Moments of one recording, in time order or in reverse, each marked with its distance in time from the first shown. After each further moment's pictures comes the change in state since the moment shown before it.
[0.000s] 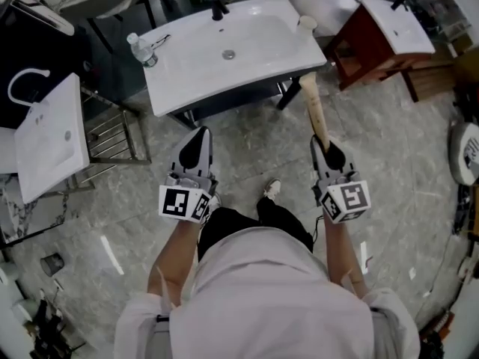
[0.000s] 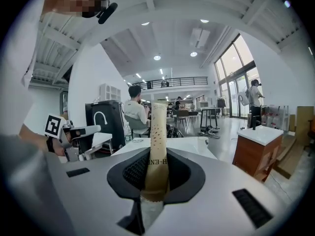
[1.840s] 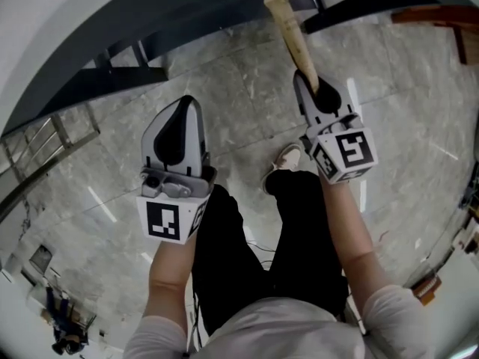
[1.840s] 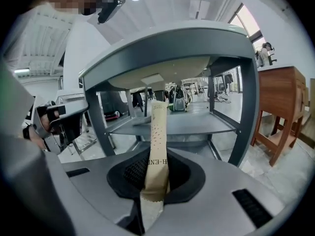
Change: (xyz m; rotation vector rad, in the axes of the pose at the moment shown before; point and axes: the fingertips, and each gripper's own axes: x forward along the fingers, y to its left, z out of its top) left arm 0.059 0.129 -0.428 -0.012 0.034 0.034; right arm 0.289 -0.035 -0.456 0.050 0.210 0.082
